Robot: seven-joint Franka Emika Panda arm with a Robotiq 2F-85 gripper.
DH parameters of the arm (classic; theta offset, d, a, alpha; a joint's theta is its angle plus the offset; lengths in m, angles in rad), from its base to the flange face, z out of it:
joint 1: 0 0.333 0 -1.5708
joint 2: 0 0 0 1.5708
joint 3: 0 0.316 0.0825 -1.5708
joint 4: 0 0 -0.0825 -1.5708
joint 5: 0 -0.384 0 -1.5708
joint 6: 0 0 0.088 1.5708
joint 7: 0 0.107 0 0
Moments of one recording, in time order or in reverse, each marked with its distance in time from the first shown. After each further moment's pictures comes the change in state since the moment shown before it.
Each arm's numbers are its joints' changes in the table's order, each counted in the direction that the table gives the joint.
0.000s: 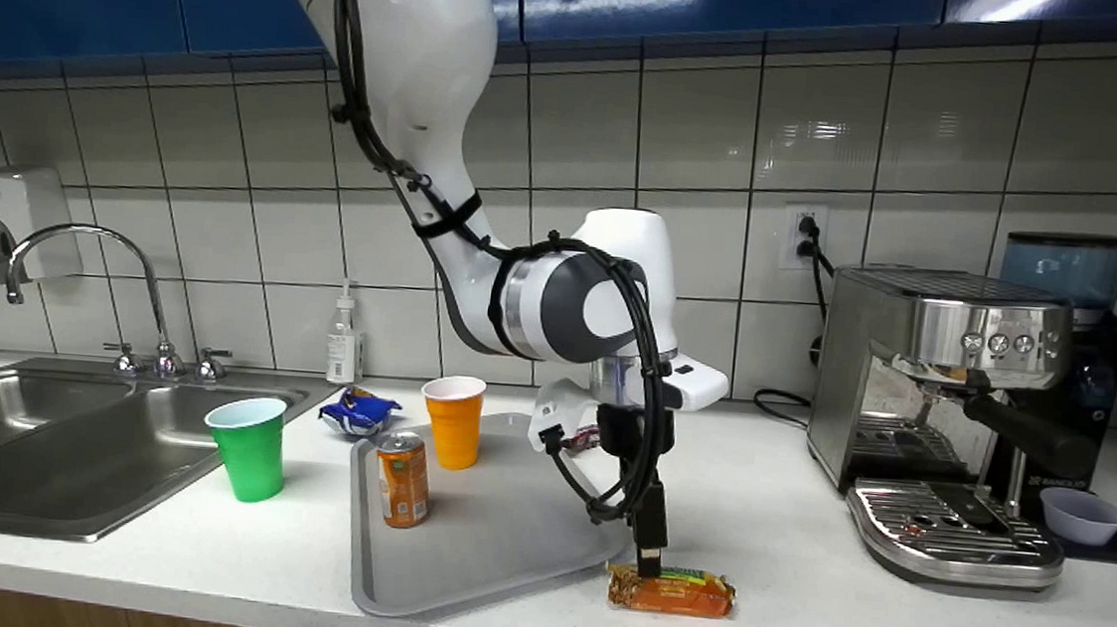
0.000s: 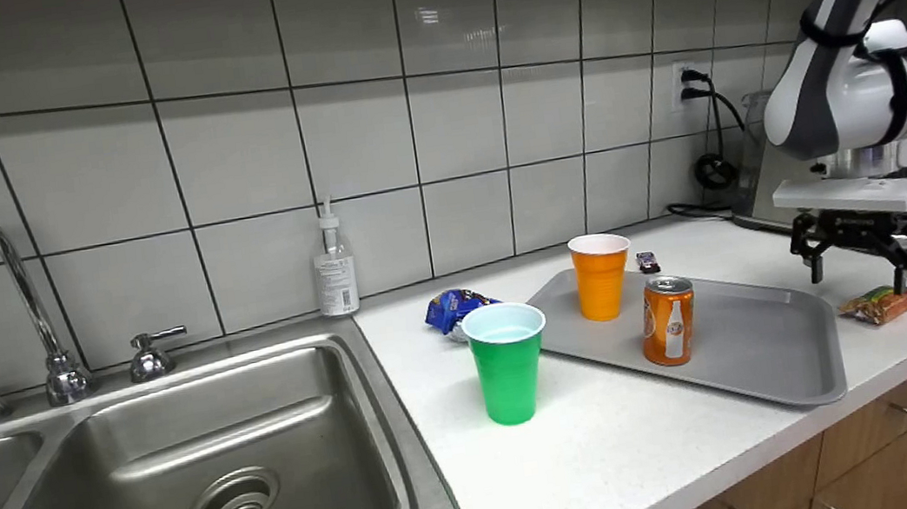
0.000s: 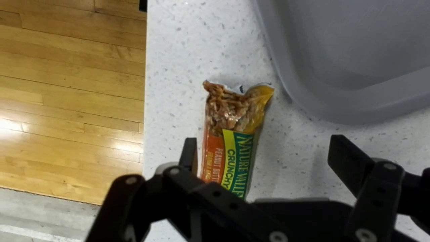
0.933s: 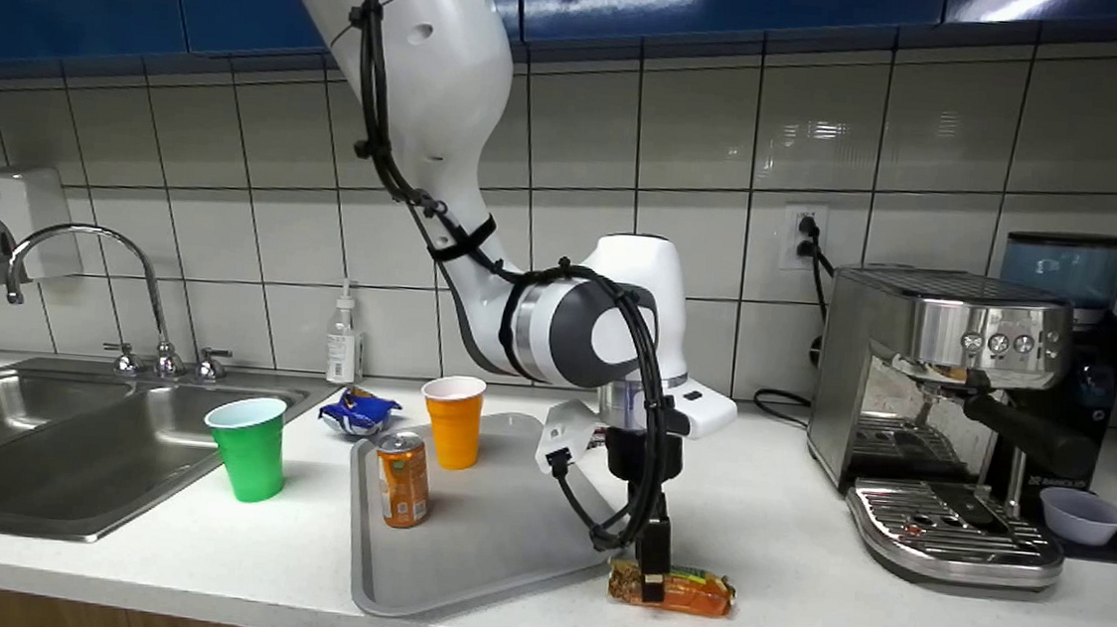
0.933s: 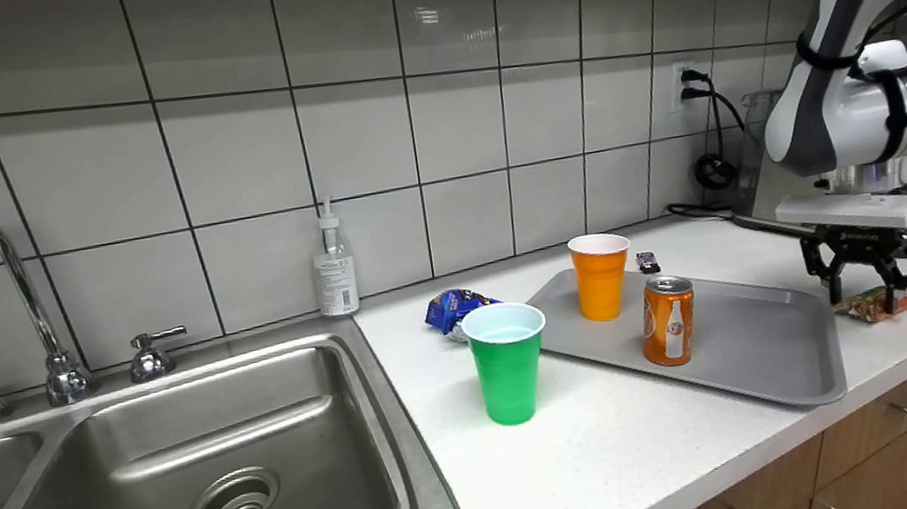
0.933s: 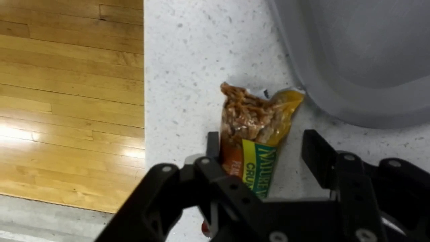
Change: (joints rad) arm -0.011 0.064 -0.002 -0.034 -0.037 -0.002 0.000
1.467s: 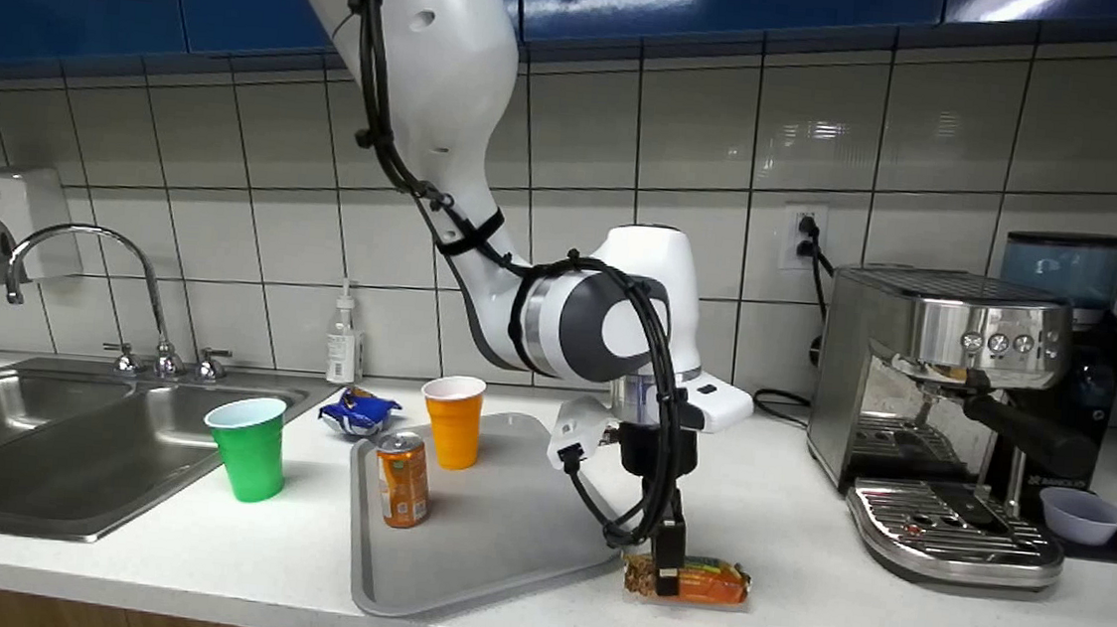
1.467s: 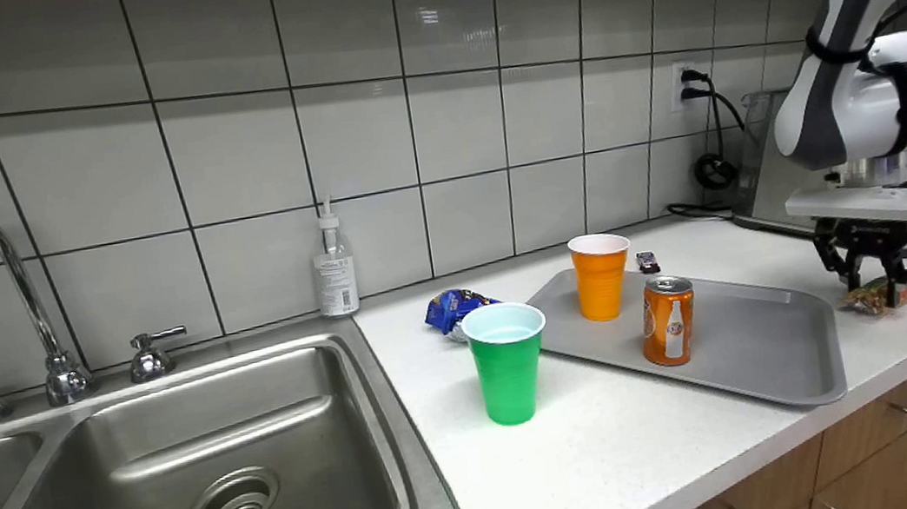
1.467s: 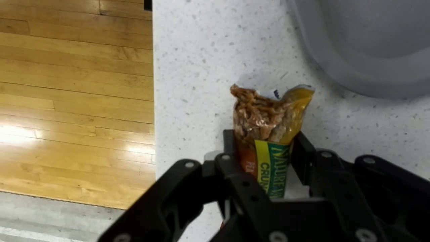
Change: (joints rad) arm 0.001 -0.011 -0.026 0.000 0.000 0.002 0.000
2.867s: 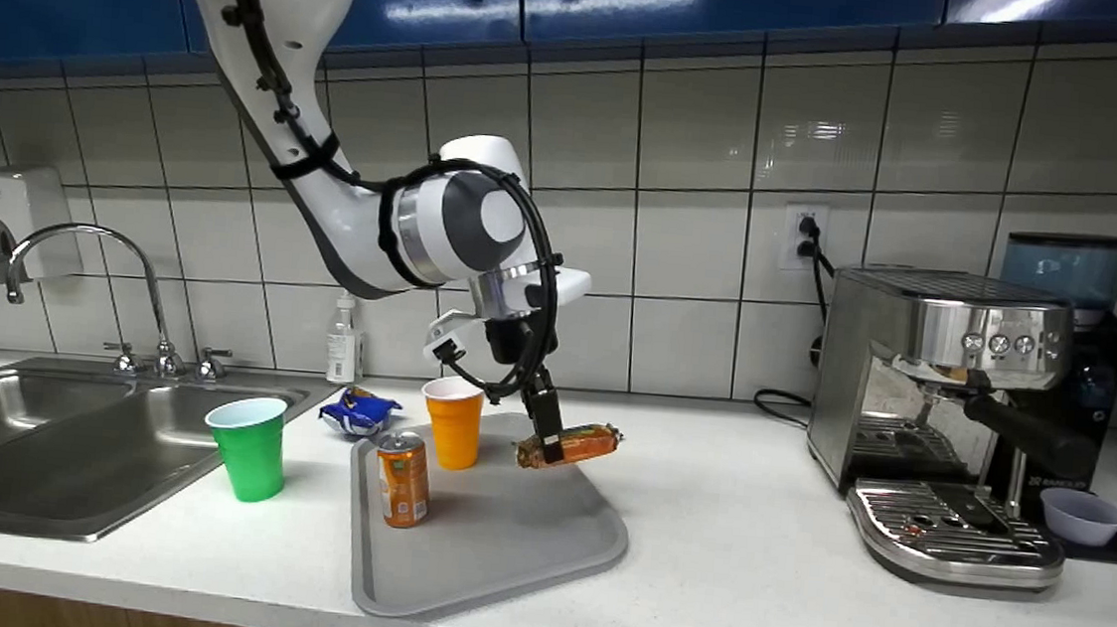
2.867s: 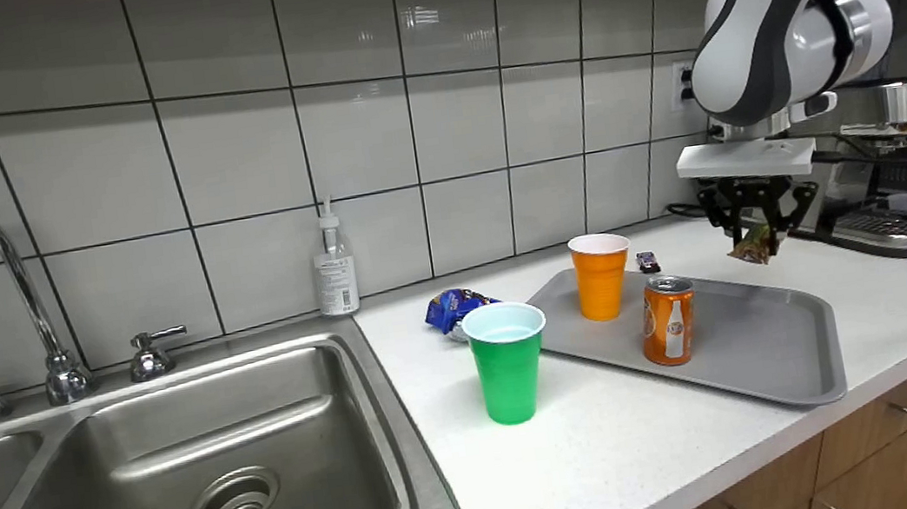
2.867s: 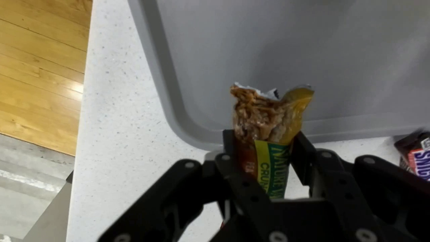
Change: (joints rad) arm 0.320 -0.248 -0.032 0.138 0.308 0.018 0.234
